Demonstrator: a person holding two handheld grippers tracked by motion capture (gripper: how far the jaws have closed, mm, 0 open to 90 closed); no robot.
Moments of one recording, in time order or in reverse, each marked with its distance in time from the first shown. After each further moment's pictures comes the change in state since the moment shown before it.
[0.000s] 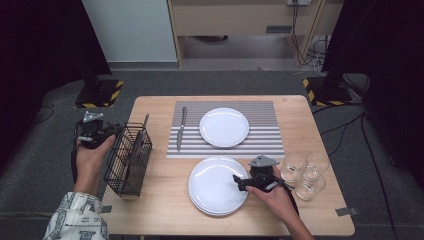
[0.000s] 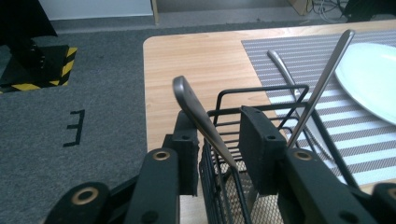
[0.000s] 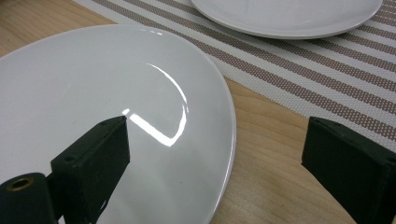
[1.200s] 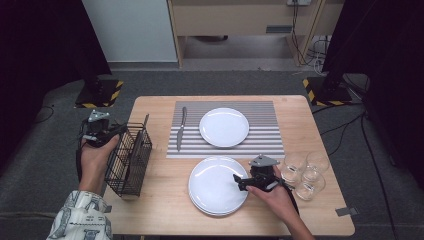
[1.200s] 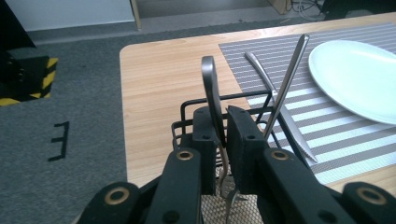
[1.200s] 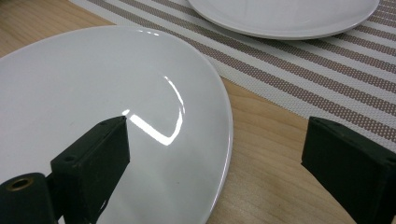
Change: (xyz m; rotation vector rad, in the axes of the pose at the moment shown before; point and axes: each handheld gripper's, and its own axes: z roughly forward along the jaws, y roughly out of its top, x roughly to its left) left arm -0.012 0.004 0.003 -0.004 -0.065 0.045; right arm -0.001 0.000 0.000 -0.001 -0.002 0.007
